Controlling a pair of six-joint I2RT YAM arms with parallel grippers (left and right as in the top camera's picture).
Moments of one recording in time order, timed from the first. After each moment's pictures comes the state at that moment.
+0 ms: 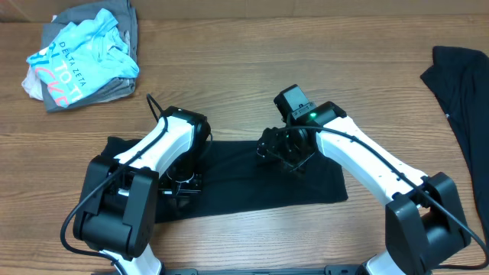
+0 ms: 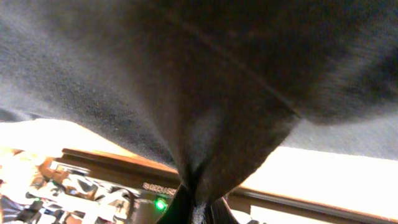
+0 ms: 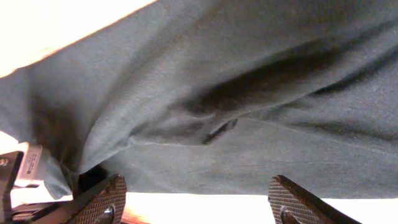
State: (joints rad) left arm -0.32 1.85 1.12 -1.39 -0.04 -0.39; right arm 0.51 1.74 1.23 -0.90 -0.38 0.88
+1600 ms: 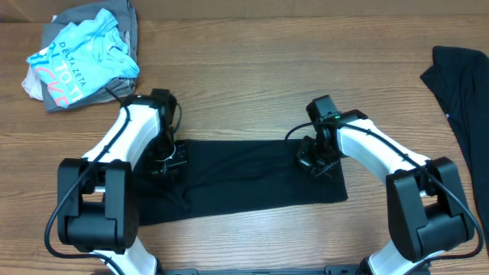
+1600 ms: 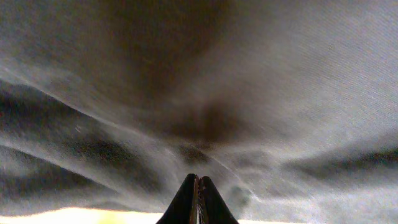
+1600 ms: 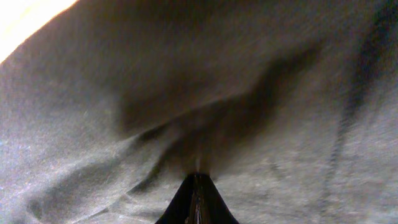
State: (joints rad) left arm -0.09 1.85 1.19 -1.18 0.07 -0.37; right arm 0.31 1.79 1.05 -0.83 -0.24 0.80
